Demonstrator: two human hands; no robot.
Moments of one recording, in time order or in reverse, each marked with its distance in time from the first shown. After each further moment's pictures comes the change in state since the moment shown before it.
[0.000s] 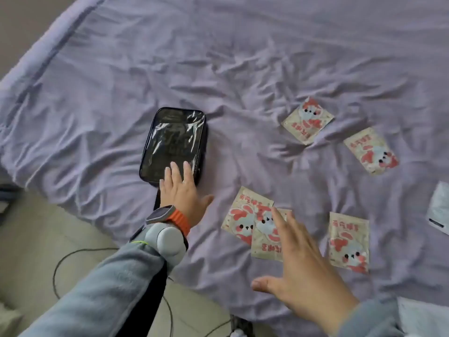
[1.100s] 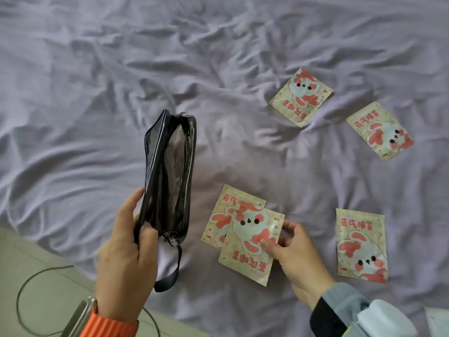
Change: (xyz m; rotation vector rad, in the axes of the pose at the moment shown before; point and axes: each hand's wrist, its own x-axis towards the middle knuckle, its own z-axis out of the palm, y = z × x) left_hand -0.071 -0.002 0.007 -0.643 0.289 -0.096; right_hand 0.118 0.081 0.081 1.154 0.194 0.446
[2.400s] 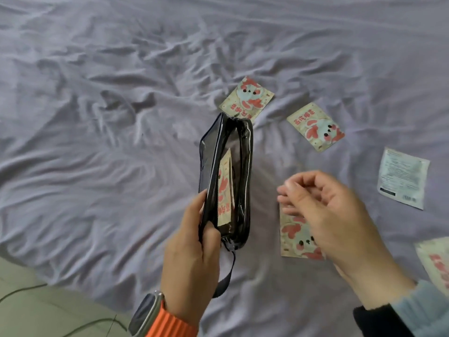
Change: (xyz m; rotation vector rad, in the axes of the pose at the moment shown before) left_hand -0.099 0.097 0.091 -0.212 -0.187 0.216; right_hand -0.086 -0.074 -0.127 -0.134 0.125 -0.629
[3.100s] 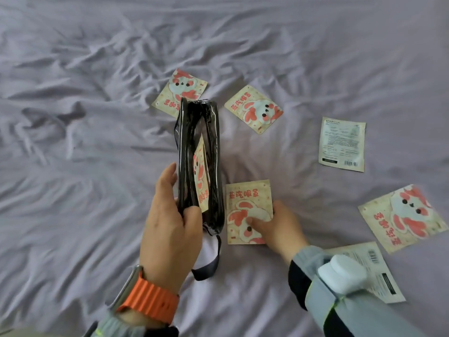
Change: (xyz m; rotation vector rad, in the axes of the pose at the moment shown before) left_hand 0.011 0.039 0.073 0.085 -0.140 0.021; right_hand 0.029 0.155 -0.030 -0.245 -0.007 0.430
